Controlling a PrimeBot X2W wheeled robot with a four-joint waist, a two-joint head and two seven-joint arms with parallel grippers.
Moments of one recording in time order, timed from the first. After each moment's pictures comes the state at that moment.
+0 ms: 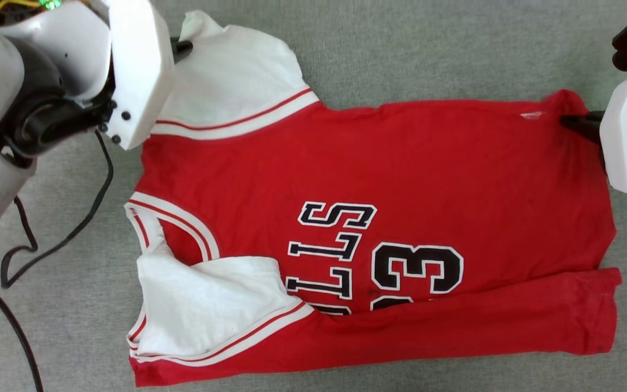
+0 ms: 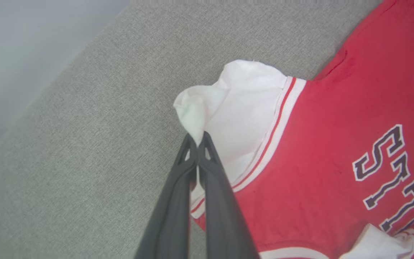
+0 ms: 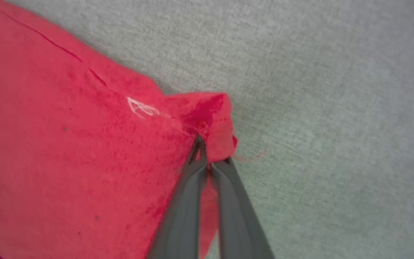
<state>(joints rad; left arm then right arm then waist) -1.26 0.76 -0.89 0.11 -0.96 -0.13 0.80 -0.94 -0.74 0.68 0.30 0.88 0.13 0.76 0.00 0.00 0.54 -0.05</state>
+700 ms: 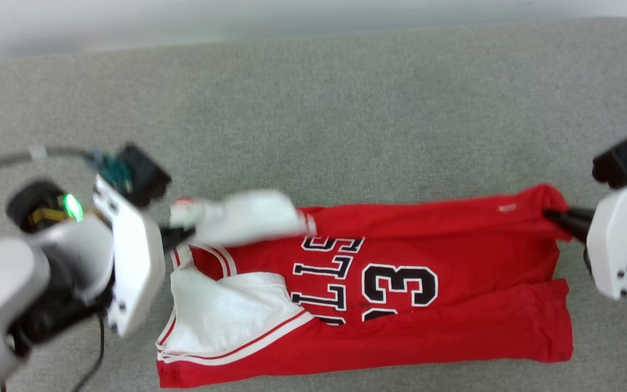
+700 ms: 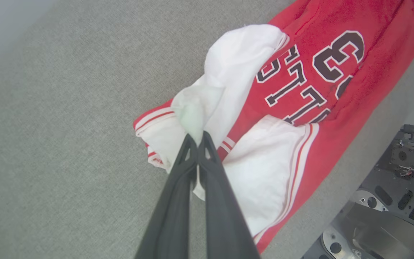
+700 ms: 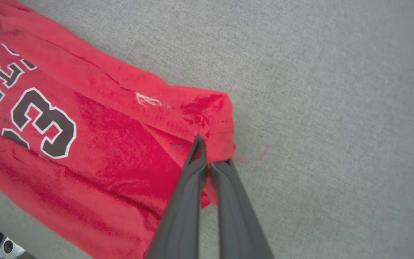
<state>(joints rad) -0.82 0.99 -0.94 -0.19 -1.04 -0.04 0.59 -0.73 -0.85 0.85 0.24 0.95 0.13 0.43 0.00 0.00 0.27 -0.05</state>
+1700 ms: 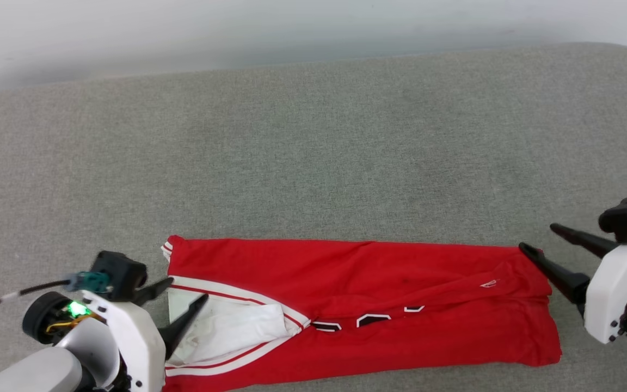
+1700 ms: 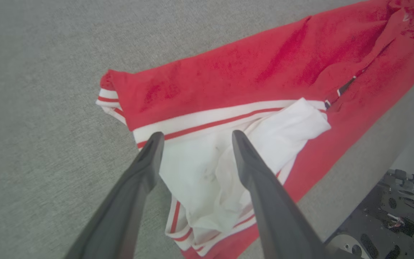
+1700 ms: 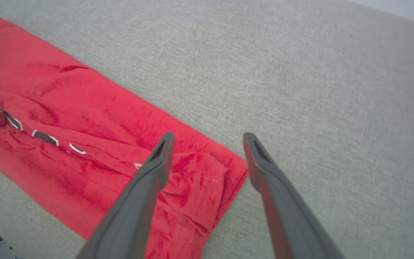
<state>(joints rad) -0.45 0.95 -0.98 -0.11 -1.03 0.11 0.15 -0.50 -0.83 0.81 0.24 0.90 0.13 0.11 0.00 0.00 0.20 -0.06</state>
